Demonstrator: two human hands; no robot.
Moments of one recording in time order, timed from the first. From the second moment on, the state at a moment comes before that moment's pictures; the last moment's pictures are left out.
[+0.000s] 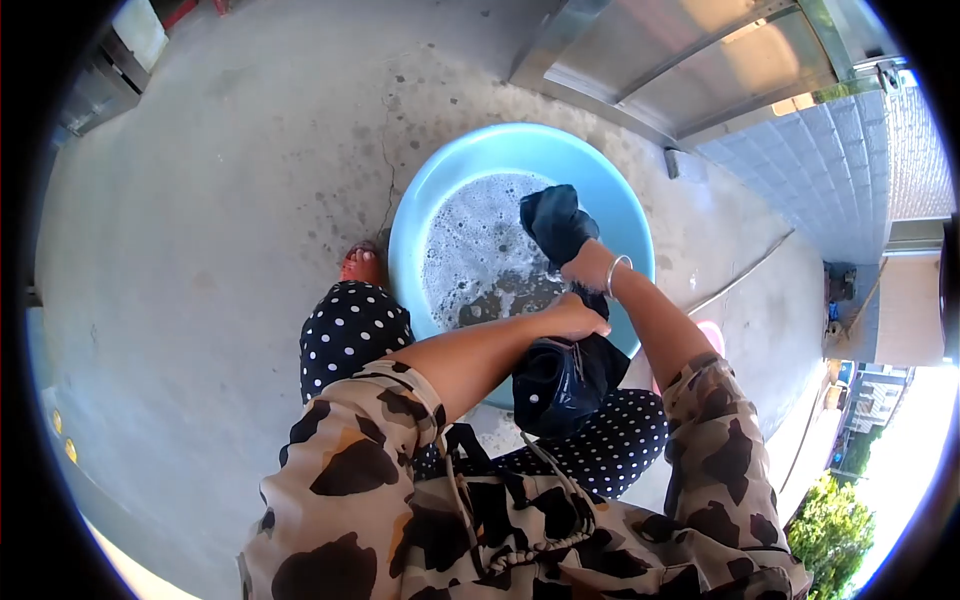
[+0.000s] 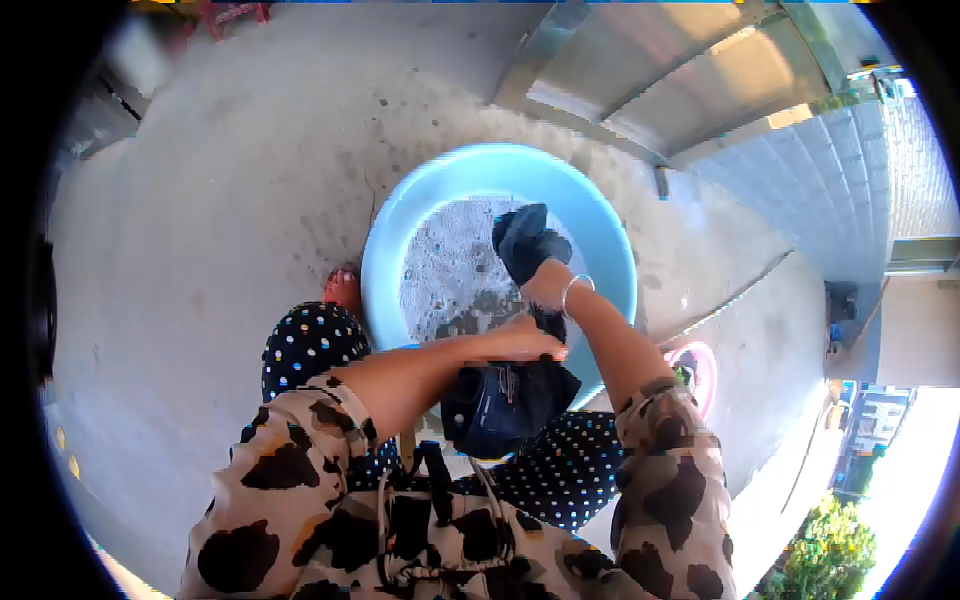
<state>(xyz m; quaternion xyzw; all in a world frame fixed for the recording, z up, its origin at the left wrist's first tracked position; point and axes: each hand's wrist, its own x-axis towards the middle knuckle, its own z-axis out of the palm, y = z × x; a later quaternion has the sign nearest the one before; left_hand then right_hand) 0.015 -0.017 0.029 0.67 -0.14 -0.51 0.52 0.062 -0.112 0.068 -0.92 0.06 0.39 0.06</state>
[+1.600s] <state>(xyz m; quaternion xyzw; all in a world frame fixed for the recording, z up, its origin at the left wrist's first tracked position) 0.031 0.017 0.027 0.51 -0.20 -0.51 0.66 0.007 -0.128 0.096 -0.53 0.42 0.21 0.71</state>
